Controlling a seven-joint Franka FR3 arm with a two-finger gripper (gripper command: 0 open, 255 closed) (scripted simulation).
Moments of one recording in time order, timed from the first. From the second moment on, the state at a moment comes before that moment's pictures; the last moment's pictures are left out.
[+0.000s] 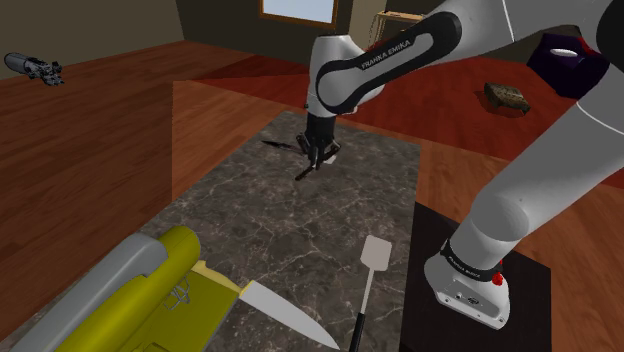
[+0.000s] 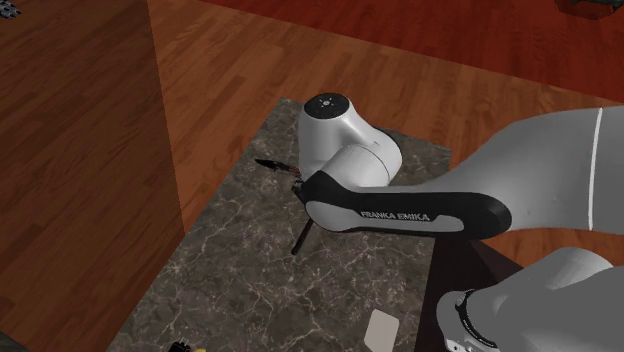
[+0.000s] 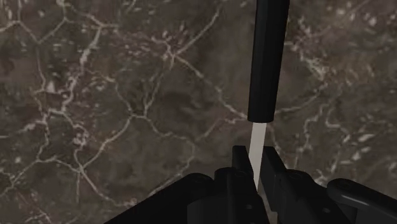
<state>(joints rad) -0.26 -0.17 0.37 -2.40 0.16 2.23 1.33</state>
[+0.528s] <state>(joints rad) -0.26 -0.22 0.36 -2.34 0.17 2.11 1.32</state>
